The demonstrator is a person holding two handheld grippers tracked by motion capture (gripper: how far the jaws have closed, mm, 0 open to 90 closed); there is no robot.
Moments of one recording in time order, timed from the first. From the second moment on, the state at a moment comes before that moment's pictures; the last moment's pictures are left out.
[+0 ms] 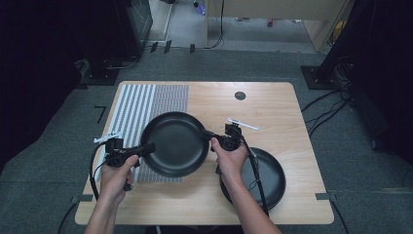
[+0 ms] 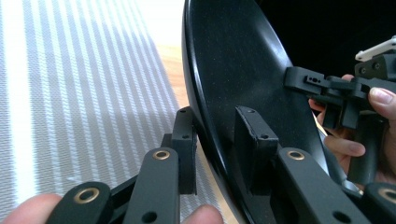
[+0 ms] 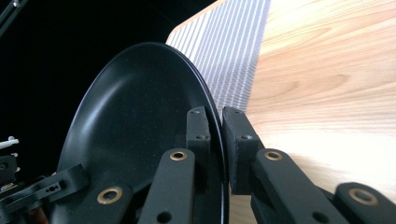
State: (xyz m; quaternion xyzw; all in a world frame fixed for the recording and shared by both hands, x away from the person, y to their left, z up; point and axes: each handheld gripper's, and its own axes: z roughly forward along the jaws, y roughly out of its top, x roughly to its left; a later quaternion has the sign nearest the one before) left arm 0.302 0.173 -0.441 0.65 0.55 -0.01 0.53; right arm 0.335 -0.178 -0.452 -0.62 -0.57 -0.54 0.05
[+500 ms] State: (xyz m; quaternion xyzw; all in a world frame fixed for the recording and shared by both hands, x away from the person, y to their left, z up) left arm 0.321 0.221 -0.462 0.61 0.60 0.02 0.52; right arm 0.379 -0.120 -0.473 -0.61 -0.59 -0.52 0.07
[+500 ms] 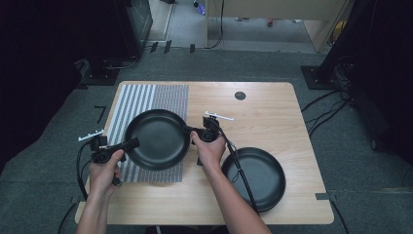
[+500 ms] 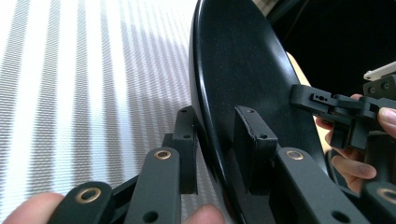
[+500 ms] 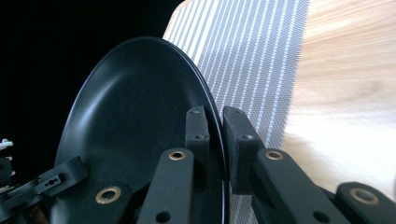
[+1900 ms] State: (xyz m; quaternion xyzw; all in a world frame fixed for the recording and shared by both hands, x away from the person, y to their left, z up) left arm 0.420 0.262 -0.517 0.55 0.68 0.00 0.48; right arm 0.462 -0.053 -0.520 -0.66 -0.59 -0.46 0.03
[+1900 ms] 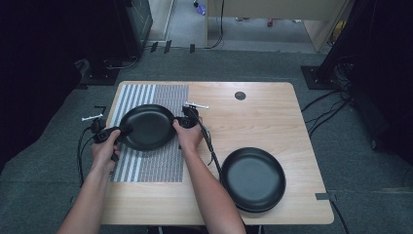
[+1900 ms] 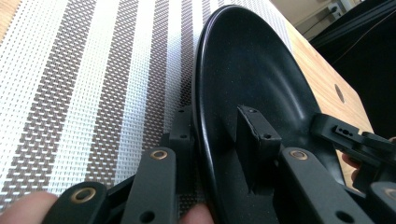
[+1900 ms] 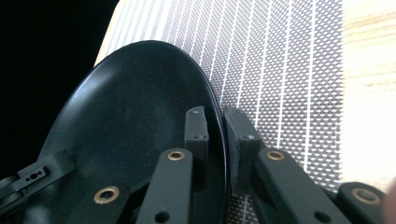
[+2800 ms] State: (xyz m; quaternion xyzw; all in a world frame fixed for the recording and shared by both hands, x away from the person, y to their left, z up) left arm 0.397 0.229 -0.480 0.66 0.63 0.17 0.39; right arm 0.447 -0.073 -0.475 -0.60 -0.65 -0.46 -0.05
